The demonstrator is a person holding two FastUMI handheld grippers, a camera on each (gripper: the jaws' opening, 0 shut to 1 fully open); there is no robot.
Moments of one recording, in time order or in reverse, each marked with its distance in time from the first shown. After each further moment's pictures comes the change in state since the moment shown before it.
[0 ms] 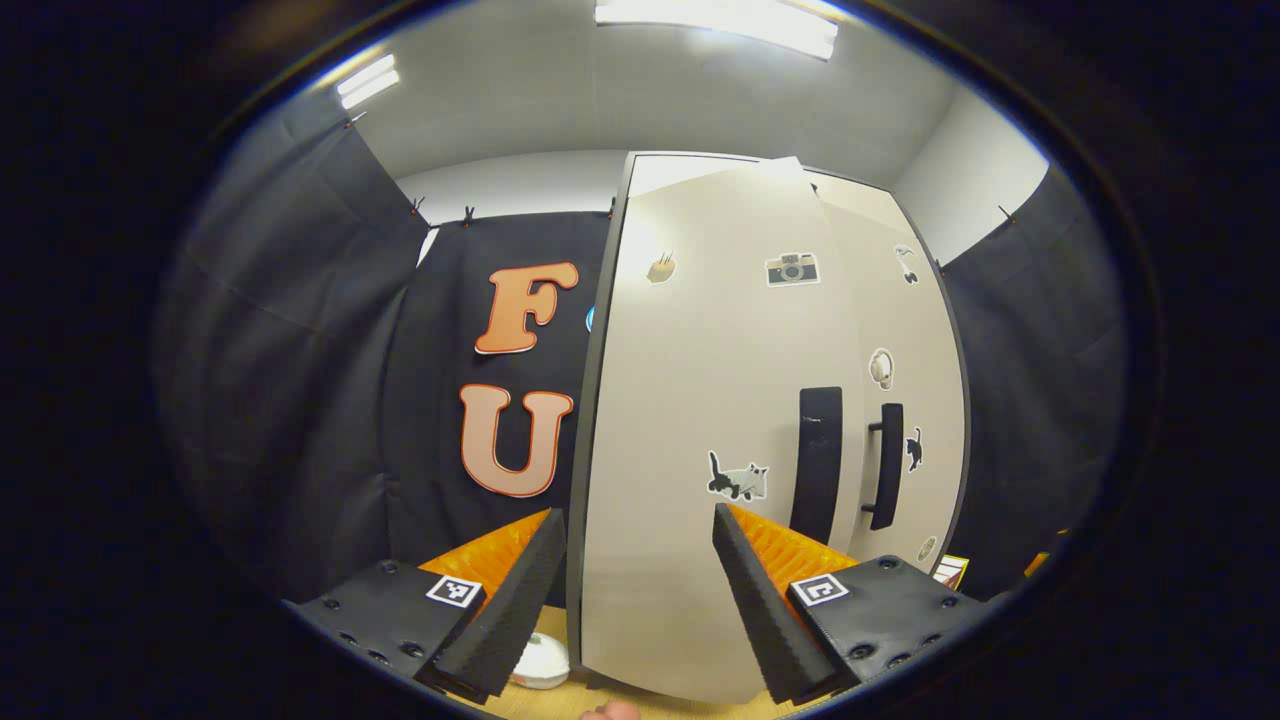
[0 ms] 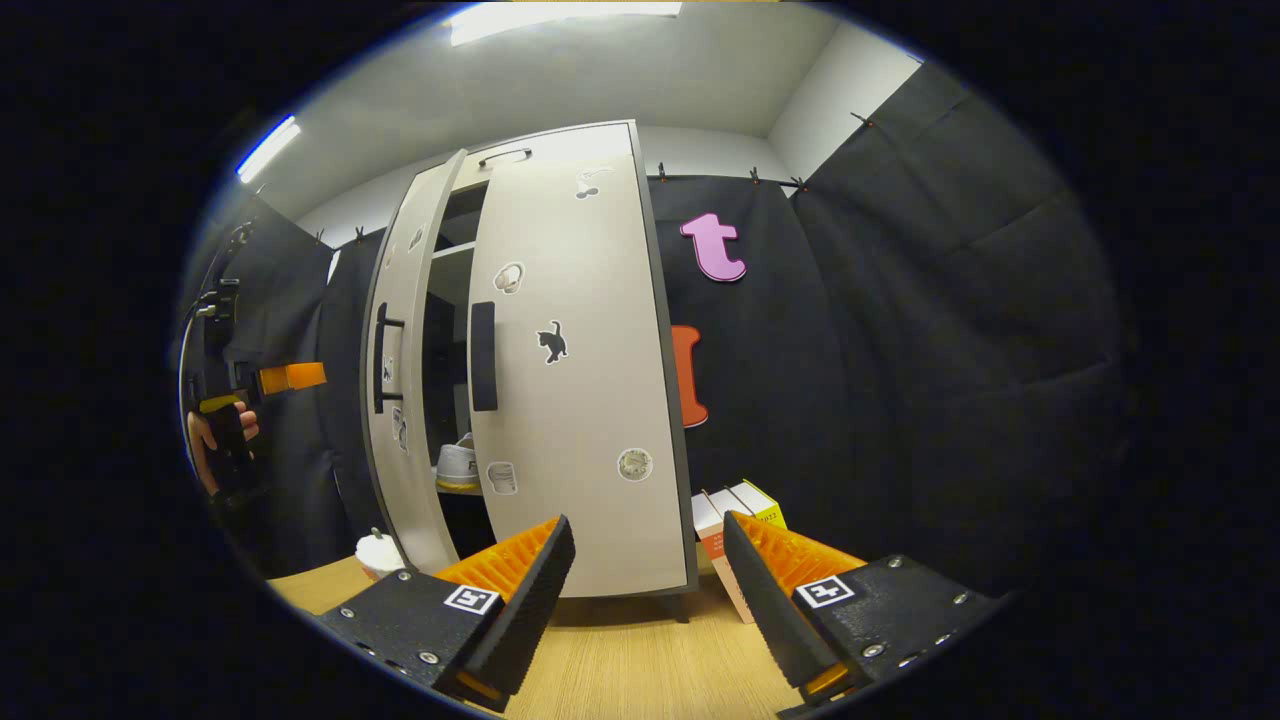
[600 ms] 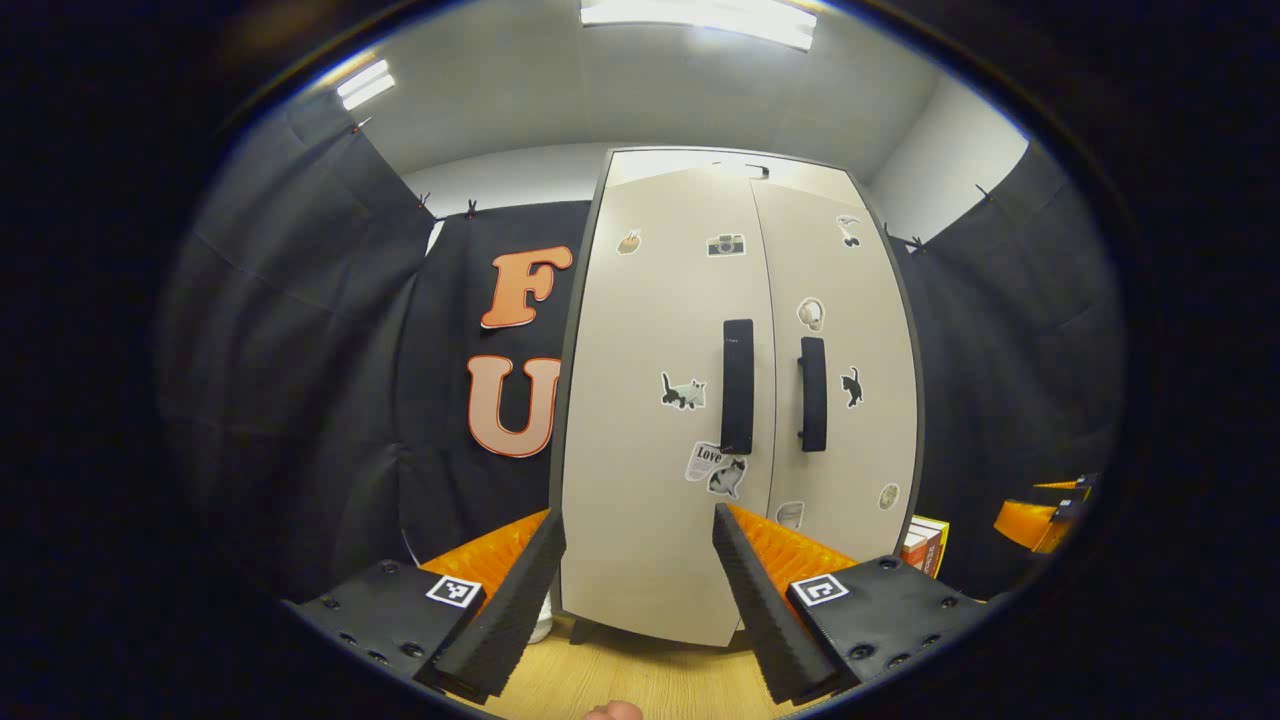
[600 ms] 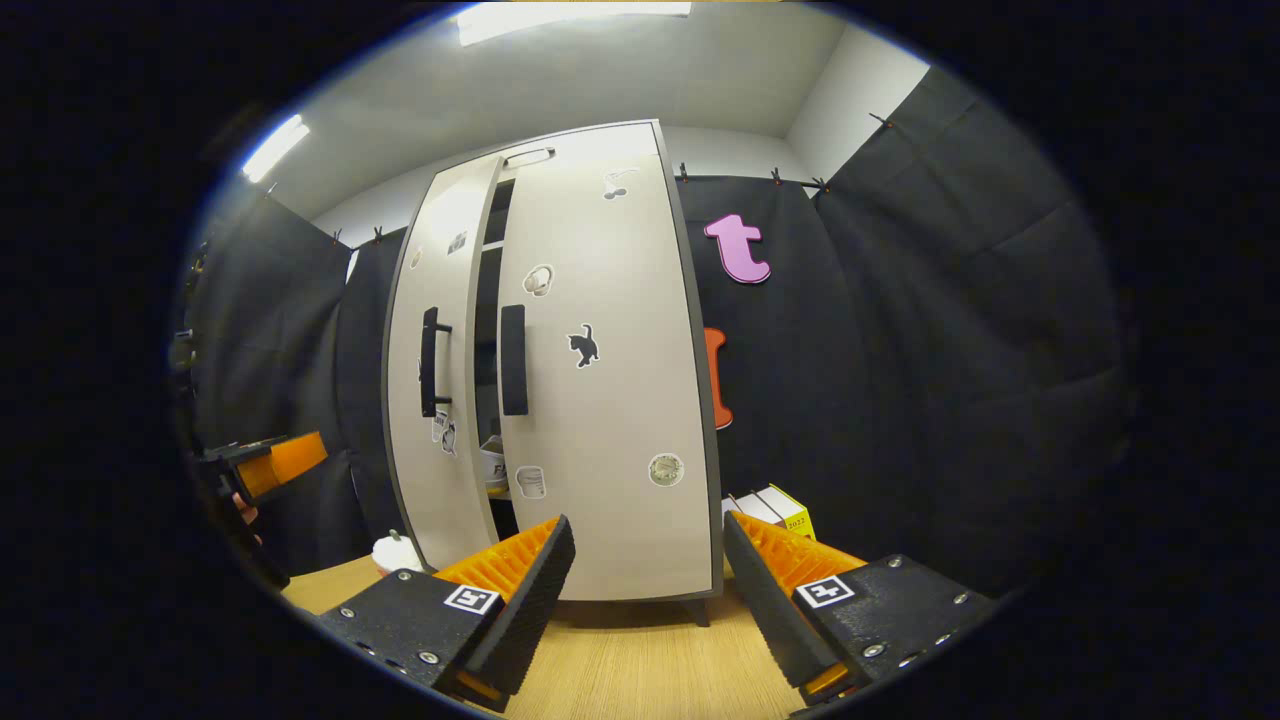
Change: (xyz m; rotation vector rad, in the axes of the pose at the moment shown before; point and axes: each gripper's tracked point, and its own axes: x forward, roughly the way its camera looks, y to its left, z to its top) left arm -0.096 -0.048 -0.063 0.018 0.052 0.021; right arm 0.002 0.023 0.006 -0.009 -0.009 0.049
